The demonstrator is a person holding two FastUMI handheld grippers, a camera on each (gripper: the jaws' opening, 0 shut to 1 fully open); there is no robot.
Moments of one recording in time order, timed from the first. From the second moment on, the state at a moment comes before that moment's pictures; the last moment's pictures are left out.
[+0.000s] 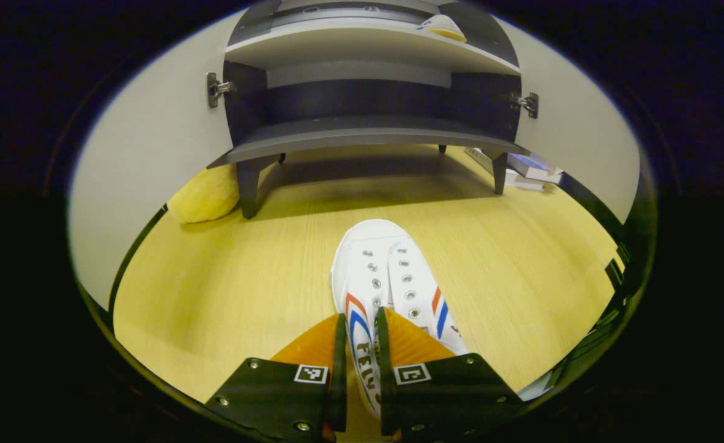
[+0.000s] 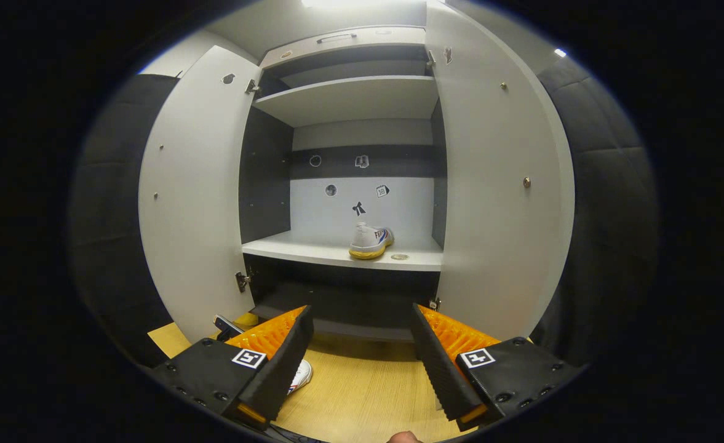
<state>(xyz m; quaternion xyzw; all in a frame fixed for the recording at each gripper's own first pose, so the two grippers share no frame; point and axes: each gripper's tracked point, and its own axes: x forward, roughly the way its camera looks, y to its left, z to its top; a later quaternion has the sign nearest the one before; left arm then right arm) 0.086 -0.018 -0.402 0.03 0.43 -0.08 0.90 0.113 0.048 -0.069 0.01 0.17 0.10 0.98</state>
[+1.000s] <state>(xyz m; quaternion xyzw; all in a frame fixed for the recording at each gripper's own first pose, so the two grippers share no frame) 0.130 -0.004 -0.285 -0.04 0.32 -0.04 0.95 0.110 0.053 -0.063 0.01 0.16 0.10 0.98</state>
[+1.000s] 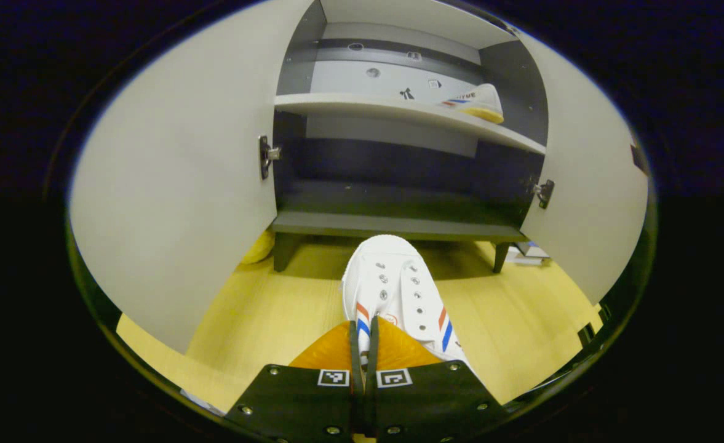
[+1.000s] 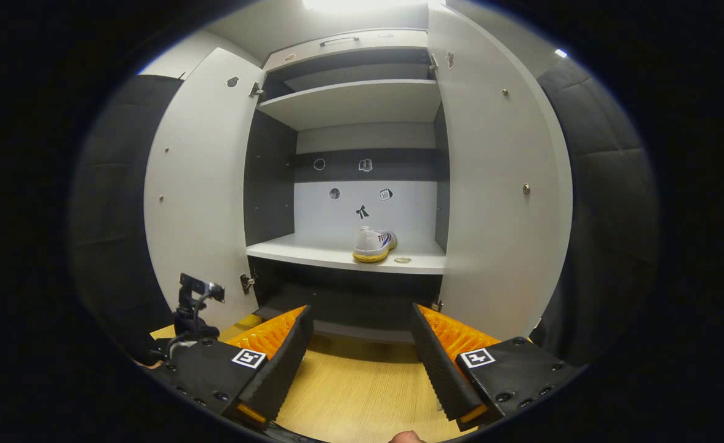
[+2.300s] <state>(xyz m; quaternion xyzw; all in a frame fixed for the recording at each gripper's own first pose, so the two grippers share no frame) 0.152 0.010 -0.161 -0.04 0.11 -0.06 0.99 0.120 0.043 -0.081 0.02 0.17 0.10 0.98</state>
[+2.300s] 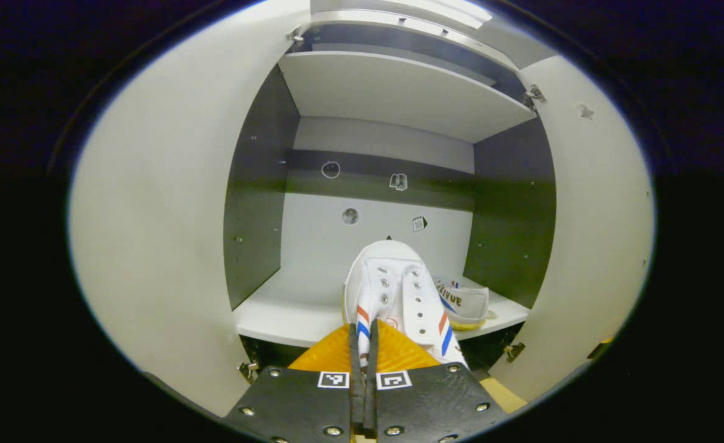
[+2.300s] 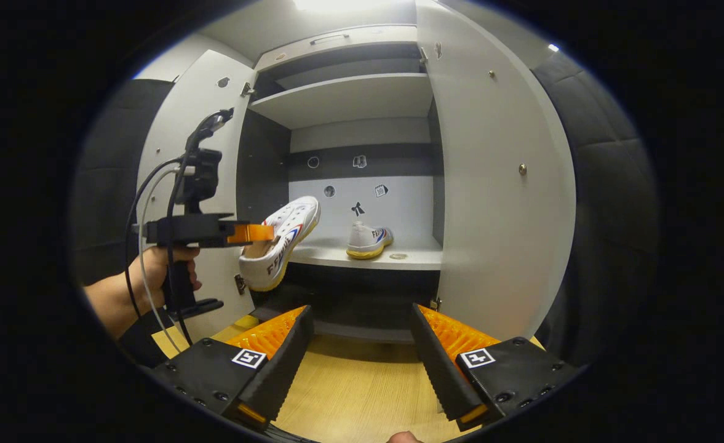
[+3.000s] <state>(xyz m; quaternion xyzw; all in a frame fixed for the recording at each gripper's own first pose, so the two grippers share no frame) 0.148 0.011 -0.160 -0.02 0.13 -0.04 0.99 0.122 0.039 -0.115 0.03 0.19 0.09 0.98</state>
